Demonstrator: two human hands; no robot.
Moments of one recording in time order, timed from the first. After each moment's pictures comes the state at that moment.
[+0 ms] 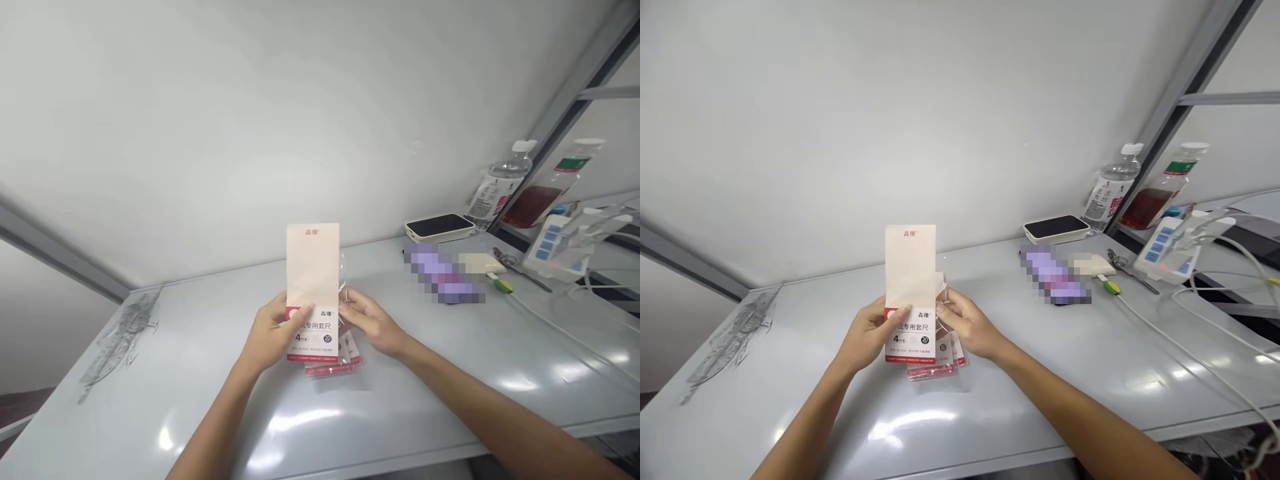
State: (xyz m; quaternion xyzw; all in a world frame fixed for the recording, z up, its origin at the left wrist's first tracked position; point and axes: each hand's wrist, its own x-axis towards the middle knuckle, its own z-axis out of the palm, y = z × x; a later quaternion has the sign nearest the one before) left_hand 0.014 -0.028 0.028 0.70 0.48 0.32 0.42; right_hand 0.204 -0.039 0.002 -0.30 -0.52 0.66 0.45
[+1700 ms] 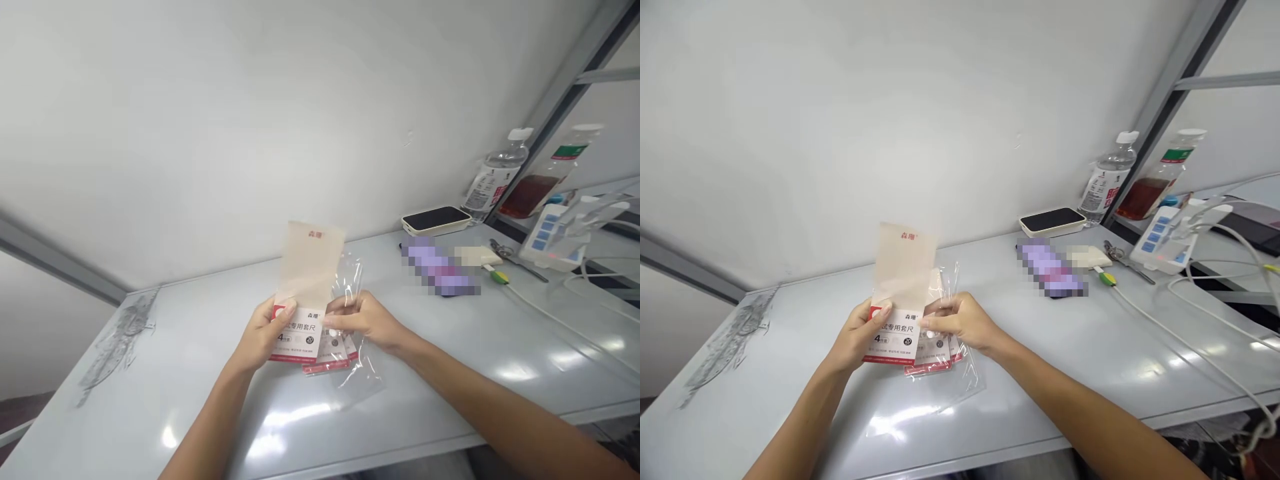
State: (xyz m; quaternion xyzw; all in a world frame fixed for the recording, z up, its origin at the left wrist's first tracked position) left_hand 0.005 -0.026 0.022 0.58 0.44 0.34 0.60; right_hand 0.205 -0.035 -0.004 -0.40 -0.48 0.66 0.41
